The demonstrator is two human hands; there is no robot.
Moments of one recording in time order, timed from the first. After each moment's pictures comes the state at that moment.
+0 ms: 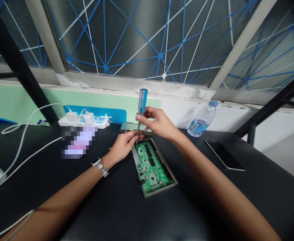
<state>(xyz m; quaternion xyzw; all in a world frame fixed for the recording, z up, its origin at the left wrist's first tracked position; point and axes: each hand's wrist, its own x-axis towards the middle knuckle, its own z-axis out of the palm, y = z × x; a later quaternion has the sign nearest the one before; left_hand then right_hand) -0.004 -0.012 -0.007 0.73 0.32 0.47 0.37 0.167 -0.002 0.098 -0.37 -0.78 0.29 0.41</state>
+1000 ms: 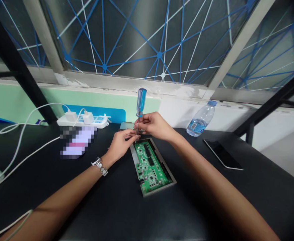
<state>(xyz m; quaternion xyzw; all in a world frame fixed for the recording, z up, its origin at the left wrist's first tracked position) -0.004 -0.011 -0.002 0.69 0.36 0.51 0.37 0.167 0.005 0.085 -0.38 -0.76 0.40 0.34</state>
